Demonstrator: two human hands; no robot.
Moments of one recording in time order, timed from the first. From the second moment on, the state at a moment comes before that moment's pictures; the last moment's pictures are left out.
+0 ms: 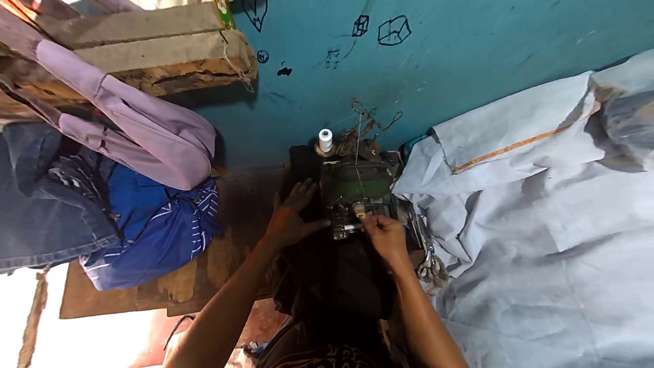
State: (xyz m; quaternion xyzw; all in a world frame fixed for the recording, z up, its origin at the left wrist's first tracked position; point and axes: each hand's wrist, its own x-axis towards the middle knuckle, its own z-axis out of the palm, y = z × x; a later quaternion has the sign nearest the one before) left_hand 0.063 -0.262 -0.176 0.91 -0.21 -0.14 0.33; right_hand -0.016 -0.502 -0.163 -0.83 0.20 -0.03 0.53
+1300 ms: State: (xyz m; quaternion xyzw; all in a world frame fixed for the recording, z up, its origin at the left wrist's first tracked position) left_hand 0.172 -0.326 -0.076 0.85 -0.27 0.18 0.41; right_hand 0.149 -0.555 -0.060 -0.86 -0.13 -0.17 0.46
